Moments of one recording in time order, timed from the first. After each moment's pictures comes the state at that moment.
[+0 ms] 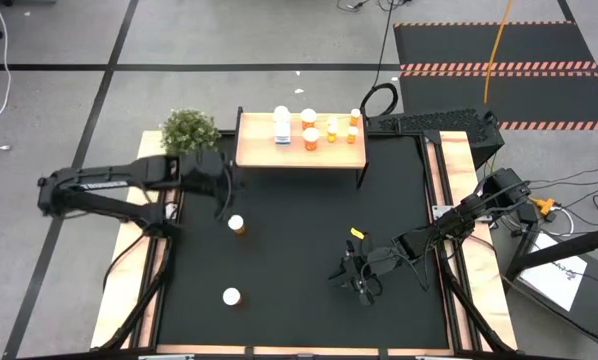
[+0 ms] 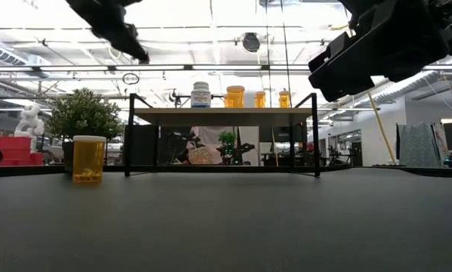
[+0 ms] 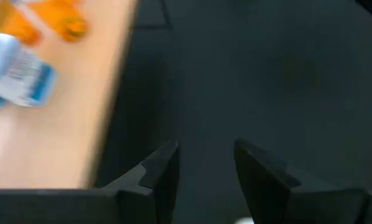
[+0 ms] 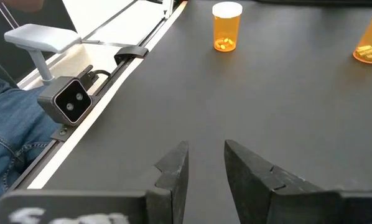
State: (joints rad) left arm 0.17 1.01 0.95 -0.66 0.01 0.17; right arm 0.47 1.56 0.58 0.53 0.11 0.16
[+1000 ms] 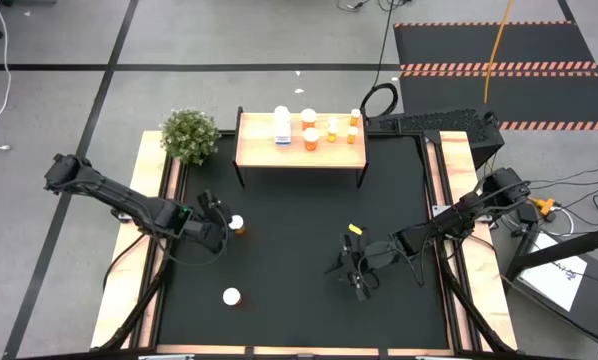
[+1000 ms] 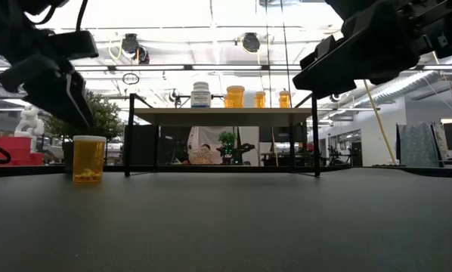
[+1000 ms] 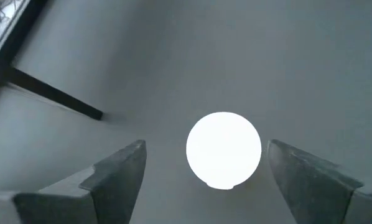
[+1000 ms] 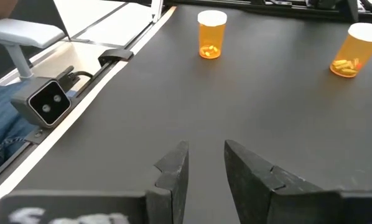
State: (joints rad) left arm -0.34 1.01 0.54 -0.62 -0.53 -0.47; right arm 0.43 1.56 0.58 0.55 0.10 0.09
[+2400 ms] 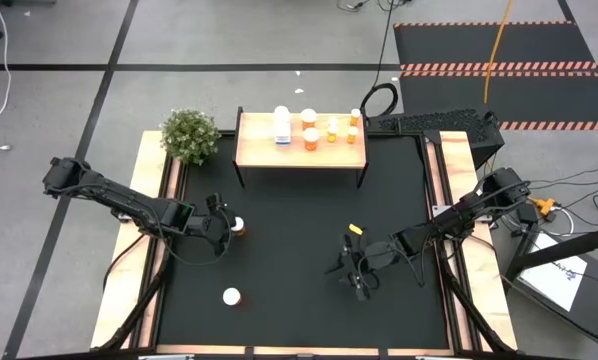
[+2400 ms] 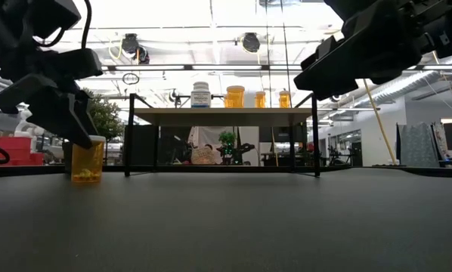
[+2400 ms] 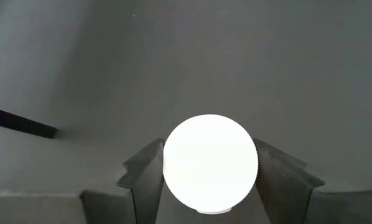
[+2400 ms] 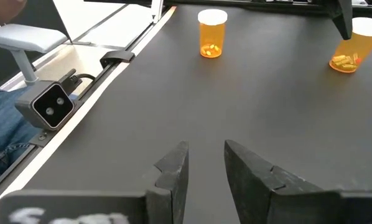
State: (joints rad) left arm -0.26 1.02 0.40 -0.34 -0.38 -0.29; right arm 0.43 1.56 0.58 0.54 0.10 0.12
